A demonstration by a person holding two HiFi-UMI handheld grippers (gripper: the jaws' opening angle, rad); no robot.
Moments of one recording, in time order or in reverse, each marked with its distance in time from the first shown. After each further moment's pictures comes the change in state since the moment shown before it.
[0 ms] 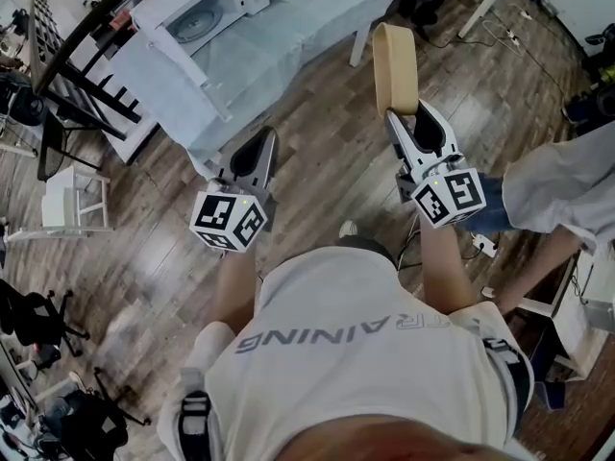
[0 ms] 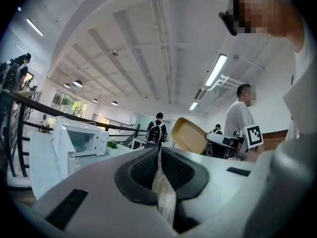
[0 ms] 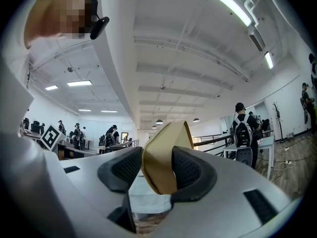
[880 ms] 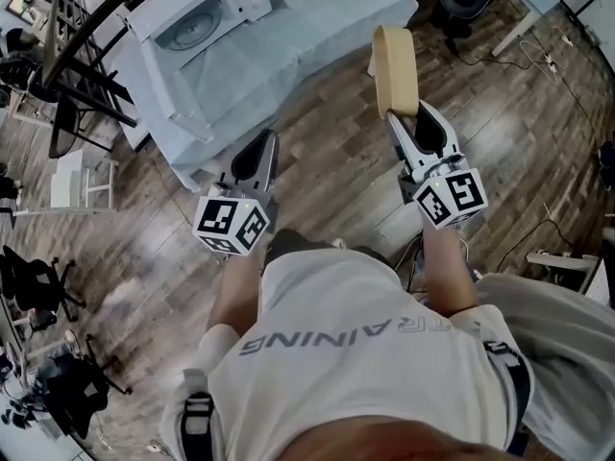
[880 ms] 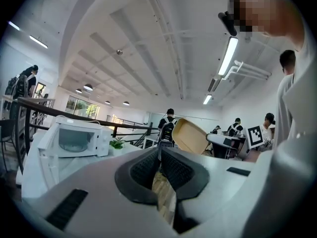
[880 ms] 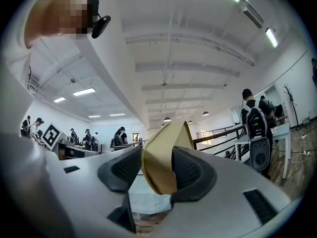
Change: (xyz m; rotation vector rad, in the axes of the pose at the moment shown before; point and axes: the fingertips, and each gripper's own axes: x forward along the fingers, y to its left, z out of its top) left arm 0.162 -0.014 -0.018 0.024 0.029 0.182; right arm 0.073 -0.175 -0.034 0.083 0.020 0.153
